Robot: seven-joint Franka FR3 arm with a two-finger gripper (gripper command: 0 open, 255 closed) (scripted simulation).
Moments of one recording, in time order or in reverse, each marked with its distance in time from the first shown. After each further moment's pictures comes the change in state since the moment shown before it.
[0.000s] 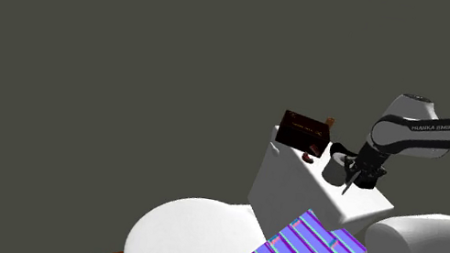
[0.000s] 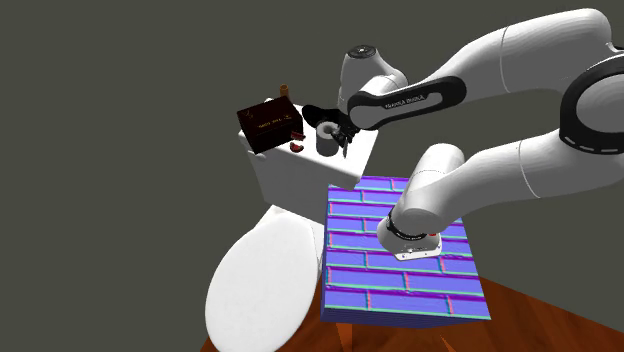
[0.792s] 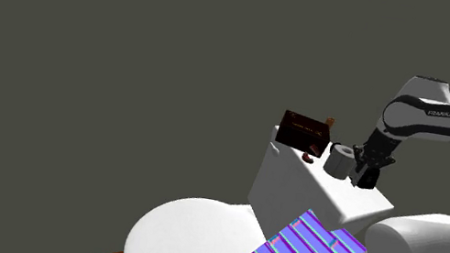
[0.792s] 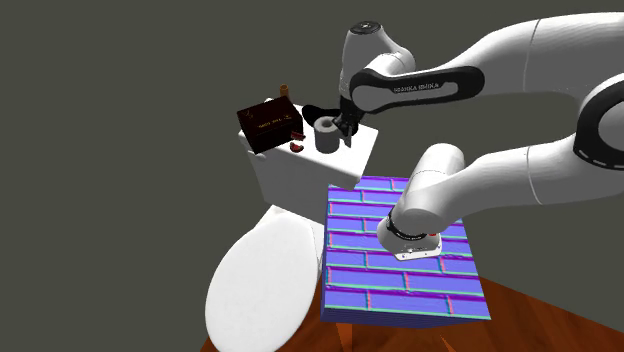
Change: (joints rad) arm 0.008 -0.099 0.053 0.089 0.045 -0.191 -0.010
